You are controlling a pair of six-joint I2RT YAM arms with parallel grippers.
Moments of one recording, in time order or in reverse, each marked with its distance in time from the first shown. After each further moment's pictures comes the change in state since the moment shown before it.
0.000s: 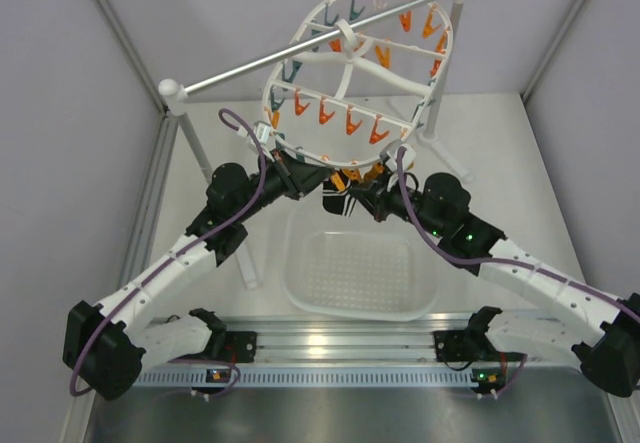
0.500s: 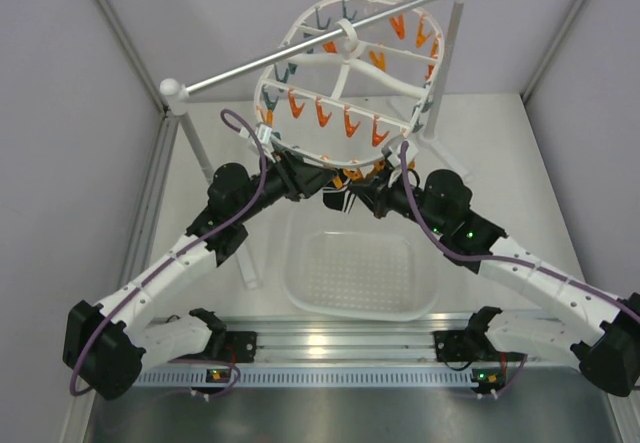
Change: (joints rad) left arm 0.000 0.000 0.000 -0.010 0.003 -0.014; right arm -0.014 0.007 0.025 0.000 -0.004 0.021
